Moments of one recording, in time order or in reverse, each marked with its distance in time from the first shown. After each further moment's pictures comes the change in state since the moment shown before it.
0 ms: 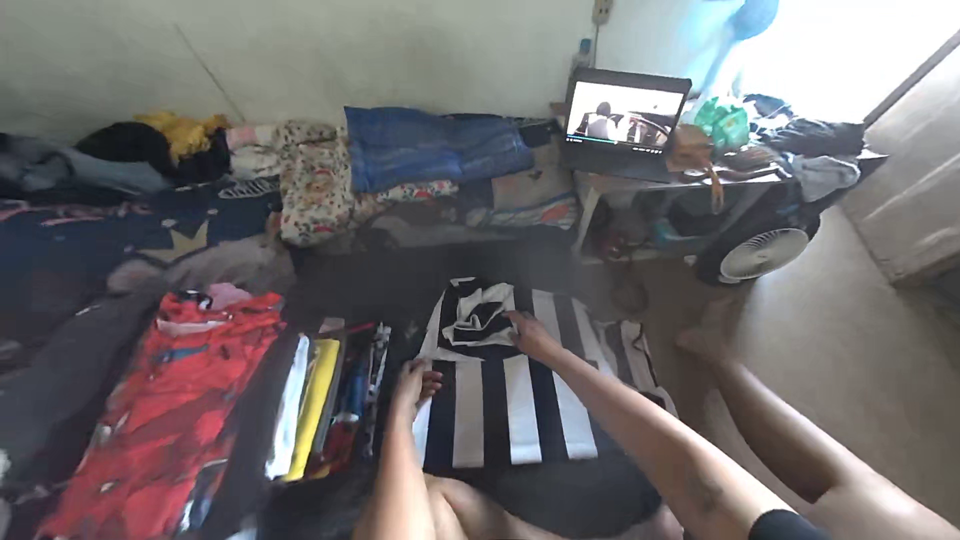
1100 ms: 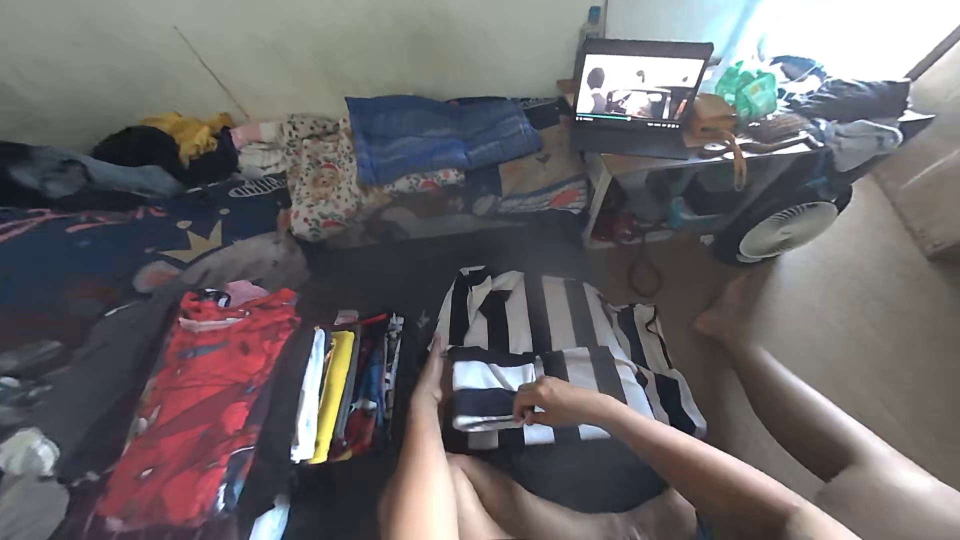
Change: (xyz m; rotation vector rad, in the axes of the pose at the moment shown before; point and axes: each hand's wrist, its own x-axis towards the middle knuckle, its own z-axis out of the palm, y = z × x) left_hand -0.011 -0.004 0.013 -0.260 -0.243 -0.109; right_hand -0.114 -0.006 0.034 0.030 -0.424 -0.624
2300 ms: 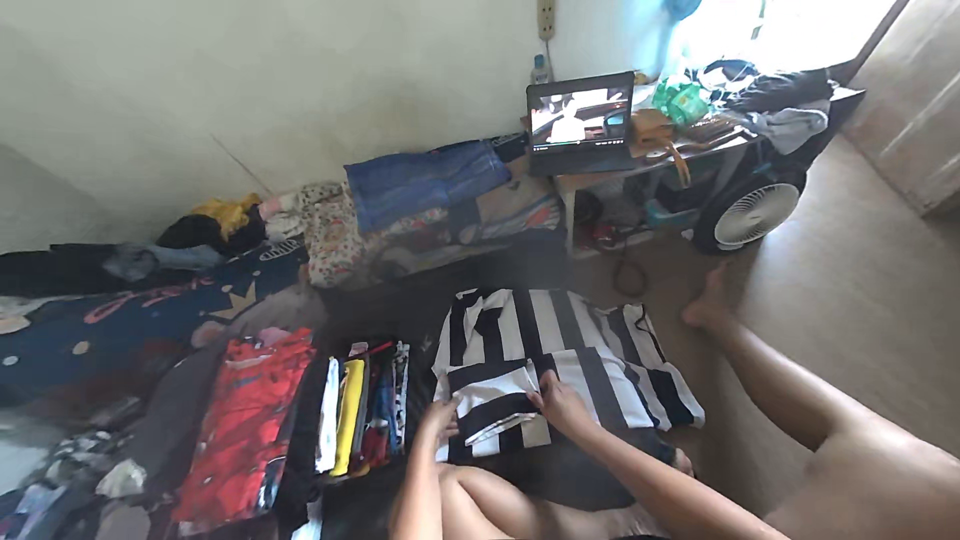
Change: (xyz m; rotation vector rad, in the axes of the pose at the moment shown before) left_hand -0.041 -0.015 -0.003 0.636 0.181 -0.081; right_hand -0.026 -0.005 0.033 0.189 0.488 0.884
